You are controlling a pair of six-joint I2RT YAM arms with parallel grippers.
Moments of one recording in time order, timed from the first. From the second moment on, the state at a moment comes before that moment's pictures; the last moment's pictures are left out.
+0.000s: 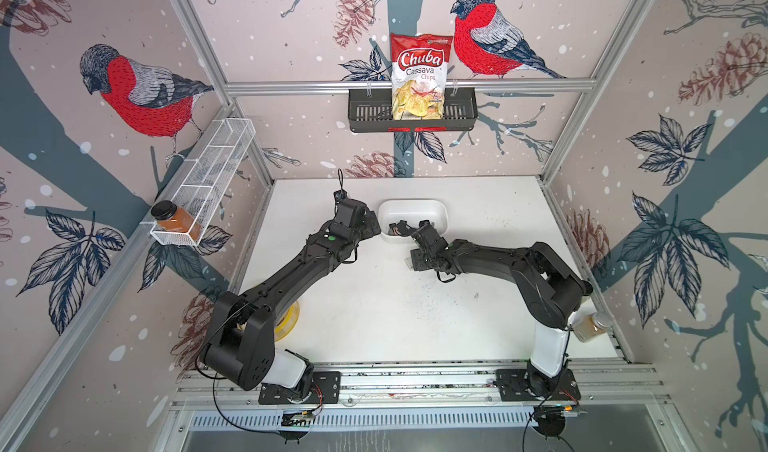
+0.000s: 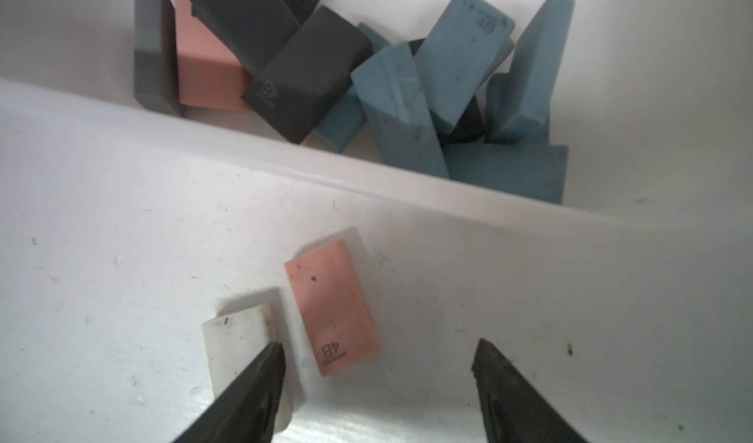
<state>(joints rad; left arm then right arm) -0.45 1.44 1.05 -0.28 -0.24 -0.60 0.79 1.91 1.16 -0.28 0.26 0.40</state>
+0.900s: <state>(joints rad) -0.45 1.44 1.05 -0.28 -0.25 -0.60 0.80 1.97 1.21 -0.29 0.25 0.37</state>
